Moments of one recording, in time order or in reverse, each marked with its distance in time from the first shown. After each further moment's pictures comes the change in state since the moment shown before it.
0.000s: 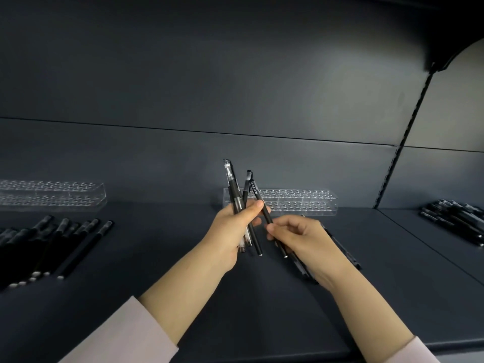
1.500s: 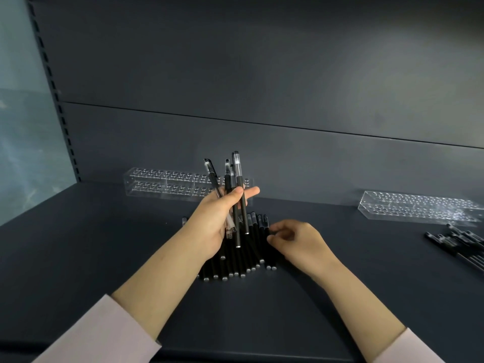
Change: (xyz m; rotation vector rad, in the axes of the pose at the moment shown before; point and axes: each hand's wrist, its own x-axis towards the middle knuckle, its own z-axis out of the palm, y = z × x) left_hand -0.036 0.092 -0.351 0.045 0.011 0.068; right_hand 0.029 -0.042 0.327 -0.421 -0.039 0.061
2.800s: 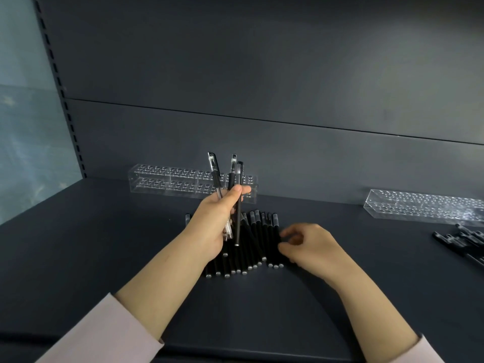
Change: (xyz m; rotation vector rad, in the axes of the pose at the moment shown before) left_hand -0.006 -0.003 0.003 0.031 0.180 -0.032; right_hand -0.012 -0.002 -0.014 -0.117 -0.080 0.050
